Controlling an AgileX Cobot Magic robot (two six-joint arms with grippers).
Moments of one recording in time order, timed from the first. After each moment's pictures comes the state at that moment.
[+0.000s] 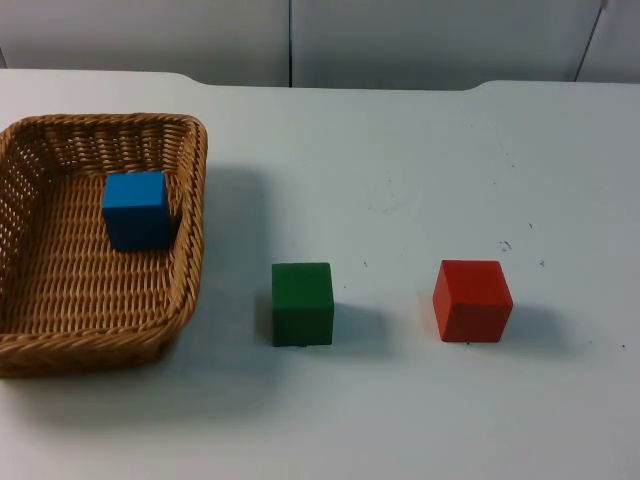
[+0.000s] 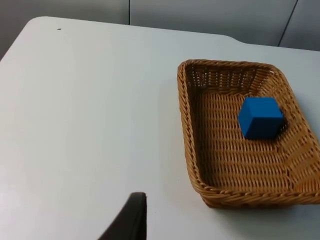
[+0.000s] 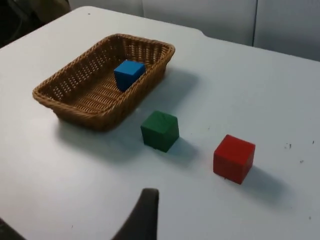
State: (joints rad) right arm 0.62 0.01 -0.53 0.02 1.01 0.03; left arm 0.06 0.00 -0.53 -0.04 1.06 -0.08
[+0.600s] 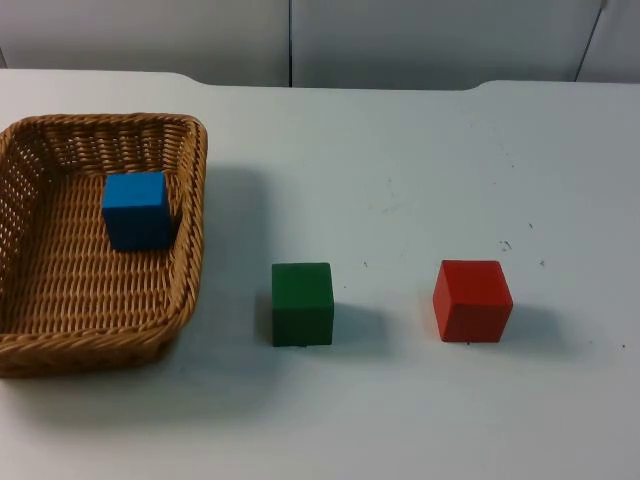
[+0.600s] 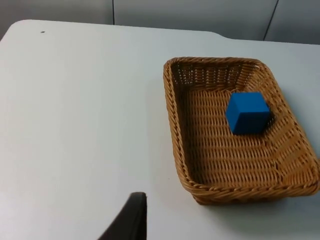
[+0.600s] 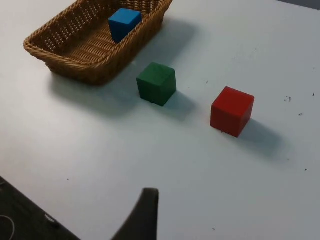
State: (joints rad) right arm 0.62 0.00 -0.53 0.01 1.13 0.03; left arm 0.06 0.00 -0.52 -0.08 1.06 -0.01
